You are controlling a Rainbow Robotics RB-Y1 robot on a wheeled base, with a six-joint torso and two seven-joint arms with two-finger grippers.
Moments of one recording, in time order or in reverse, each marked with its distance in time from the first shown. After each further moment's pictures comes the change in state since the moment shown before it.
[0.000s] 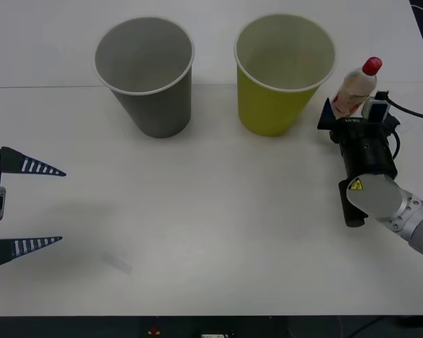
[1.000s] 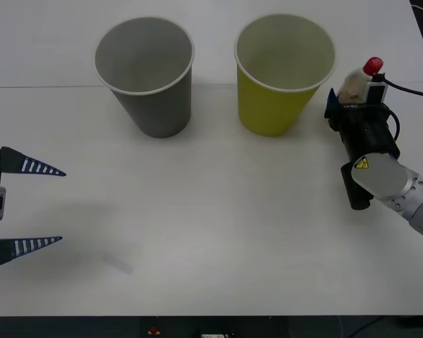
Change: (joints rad) right arm -0.056 0.004 -0.063 0.043 0.002 -0.146 0.047; left arm 0.000 0.000 0.000 0.000 0.000 0.000 0.000
